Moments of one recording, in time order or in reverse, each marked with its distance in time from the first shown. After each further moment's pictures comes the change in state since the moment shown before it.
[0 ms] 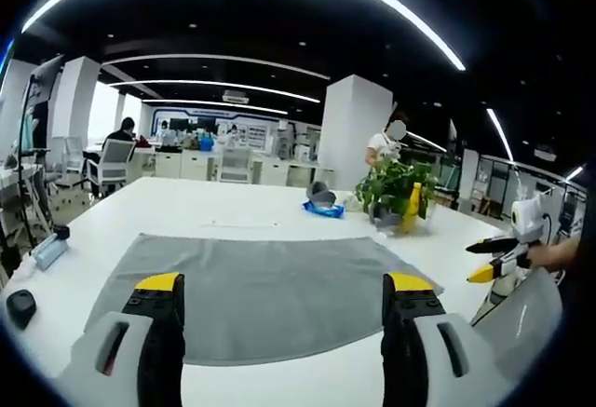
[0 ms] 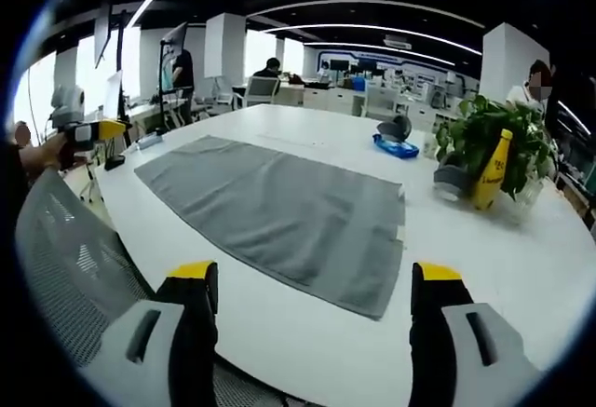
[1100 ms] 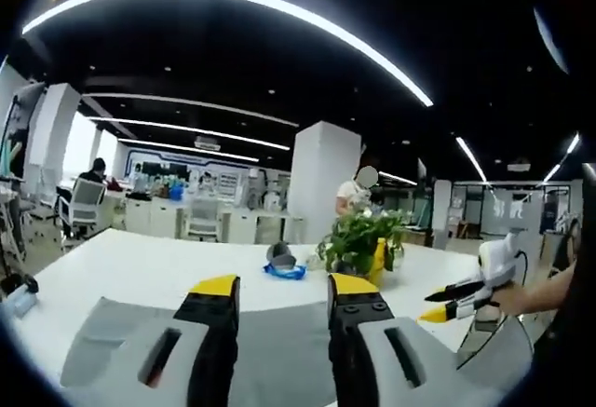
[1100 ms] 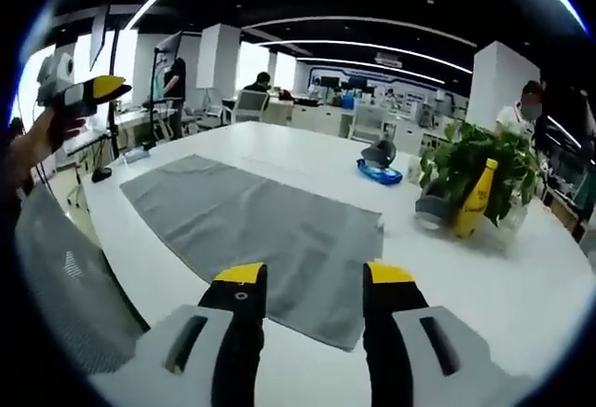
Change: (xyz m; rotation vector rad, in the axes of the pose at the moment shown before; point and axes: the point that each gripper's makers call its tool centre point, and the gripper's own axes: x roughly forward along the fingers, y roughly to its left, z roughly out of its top) left arm 0.017 -0.091 0.108 0.052 -0.235 -0.149; right arm 0.000 -0.024 0.047 0.008 -0.087 -0.071
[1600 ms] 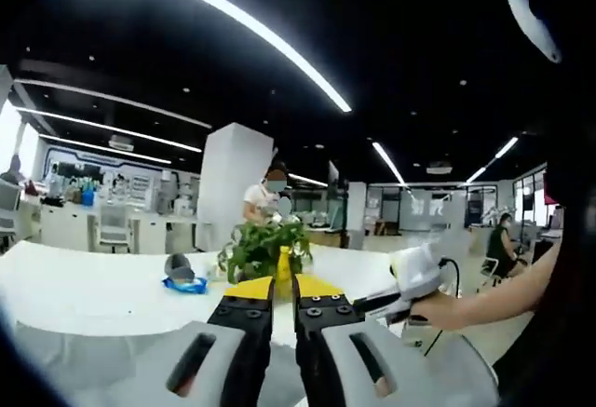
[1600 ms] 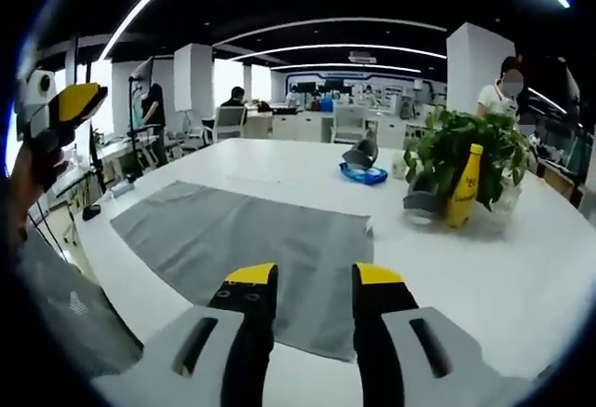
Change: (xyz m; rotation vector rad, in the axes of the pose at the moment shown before) left arm 0.046 -0.137 0.008 0.023 -0.012 -0.464; right arm 0.001 -0.027 0.009 0.096 -0.015 -0.050
